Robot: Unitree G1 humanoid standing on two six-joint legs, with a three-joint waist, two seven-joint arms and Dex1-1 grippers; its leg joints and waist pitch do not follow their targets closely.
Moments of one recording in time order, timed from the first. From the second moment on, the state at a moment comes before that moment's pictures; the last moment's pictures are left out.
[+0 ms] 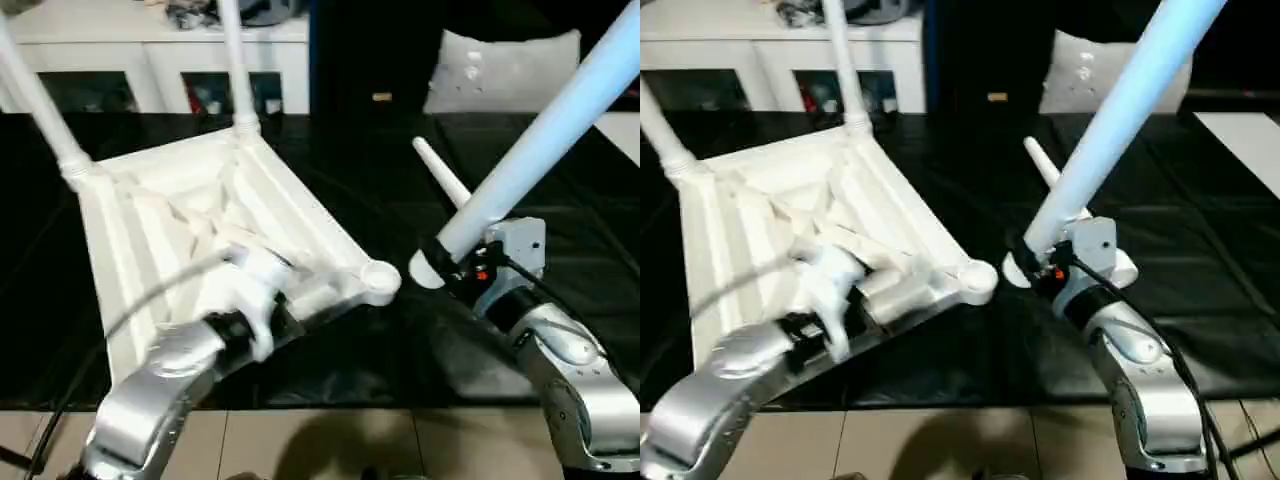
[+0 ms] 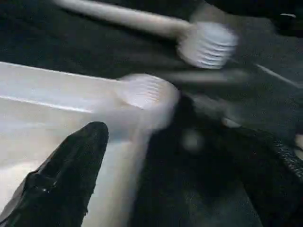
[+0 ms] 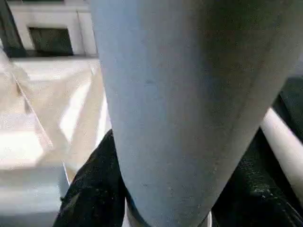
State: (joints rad) left arm -0.13 0.32 -0.30 -0.34 -0.28 0.64 -0.55; right arm -0.08 -0.28 -0.06 -0.27 0.24 0.45 0.37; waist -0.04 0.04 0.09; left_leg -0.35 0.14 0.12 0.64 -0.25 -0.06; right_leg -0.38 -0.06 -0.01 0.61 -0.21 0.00
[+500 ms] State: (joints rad) left arm -0.21 0.33 -0.29 -0.23 -0.21 0.71 -0.50; right arm -0.08 -0.28 -0.02 -0.25 0.23 0.46 0.38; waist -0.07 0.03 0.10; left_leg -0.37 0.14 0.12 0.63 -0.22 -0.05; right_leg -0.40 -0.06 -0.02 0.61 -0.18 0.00
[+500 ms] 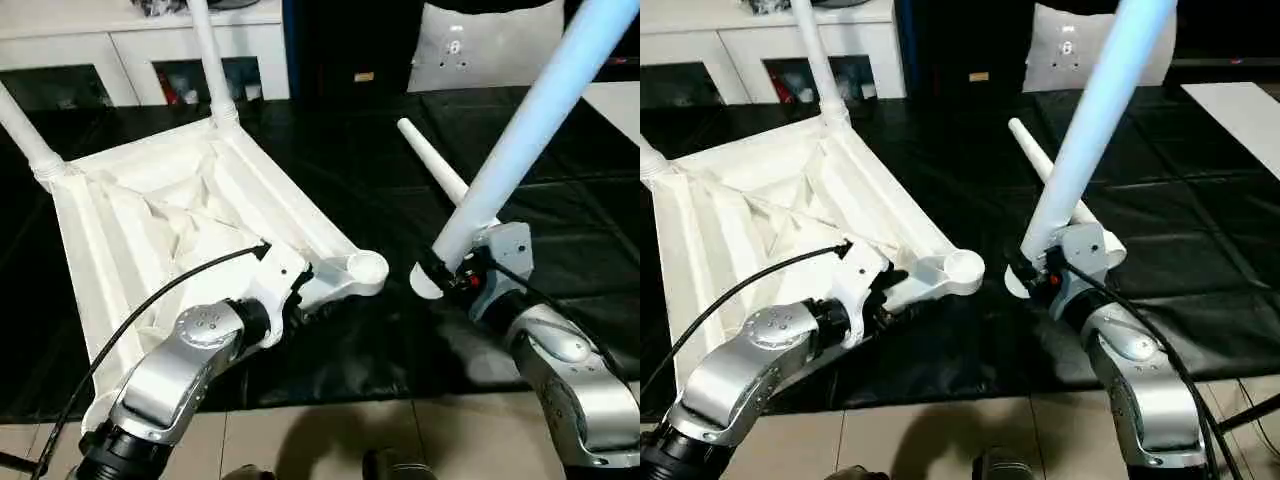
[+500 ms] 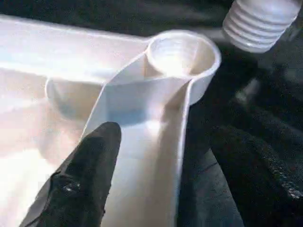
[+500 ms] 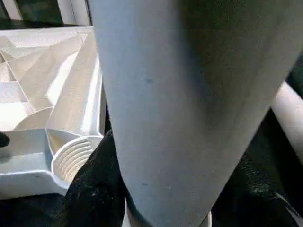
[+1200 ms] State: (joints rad) left arm -0.19 0.35 -0.28 -0.29 -0.20 0.80 -0.46; right arm -0.09 -0.22 0.03 -0.23 0.22 0.43 0.37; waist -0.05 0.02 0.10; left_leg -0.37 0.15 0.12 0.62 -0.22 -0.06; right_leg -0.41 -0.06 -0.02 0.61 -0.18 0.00
